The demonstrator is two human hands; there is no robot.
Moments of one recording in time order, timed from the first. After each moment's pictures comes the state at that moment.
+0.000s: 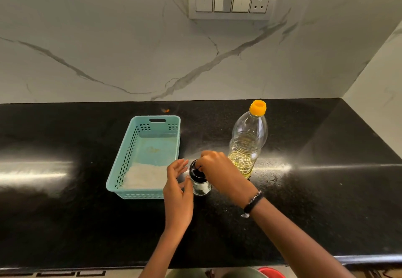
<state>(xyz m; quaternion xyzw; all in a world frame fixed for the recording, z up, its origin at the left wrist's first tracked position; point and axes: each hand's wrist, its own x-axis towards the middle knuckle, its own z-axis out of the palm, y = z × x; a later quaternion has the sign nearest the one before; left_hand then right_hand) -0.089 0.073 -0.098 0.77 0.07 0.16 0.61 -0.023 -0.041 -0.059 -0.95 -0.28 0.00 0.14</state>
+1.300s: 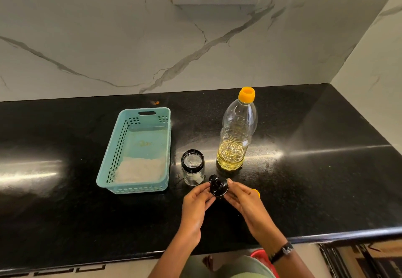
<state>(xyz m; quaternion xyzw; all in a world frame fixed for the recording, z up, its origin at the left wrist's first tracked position) -0.112 0.037 -0.126 0.57 0.23 -0.16 0.77 -0.115 -0.097 -0.117 -0.56 0.20 0.13 0.79</state>
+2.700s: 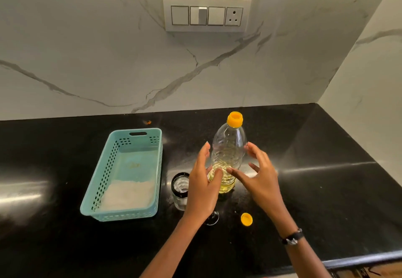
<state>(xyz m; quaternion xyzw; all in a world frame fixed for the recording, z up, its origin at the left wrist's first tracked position) -0.051 0.002 -0.062 0.78 -0.05 0.03 0.63 -0.049 -0.148 -0.071 -0.84 0.02 -0.14 0.52</state>
